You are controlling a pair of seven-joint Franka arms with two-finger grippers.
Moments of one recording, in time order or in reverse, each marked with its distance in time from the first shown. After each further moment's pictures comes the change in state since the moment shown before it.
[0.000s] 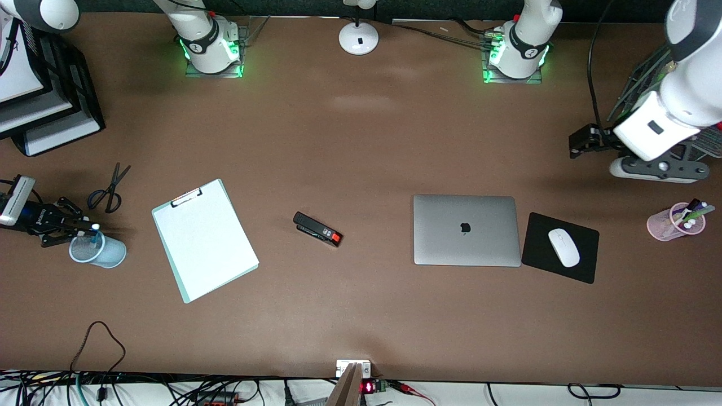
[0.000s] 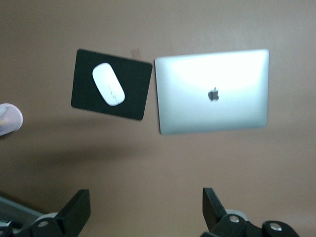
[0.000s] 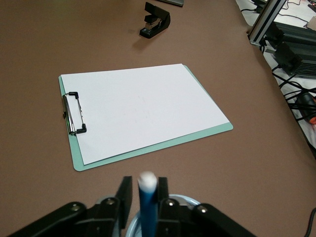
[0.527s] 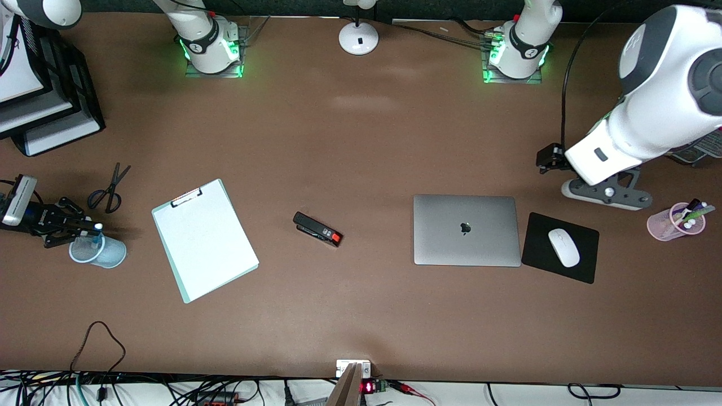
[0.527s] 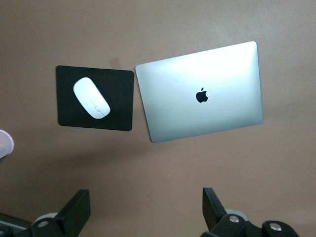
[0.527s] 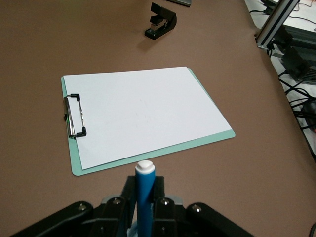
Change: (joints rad) left arm 0.158 0.144 -0.288 0.147 0.099 -0.079 -0.003; right arm 0.019 -0.013 -0.003 -0.007 -0.013 0.004 -0.026
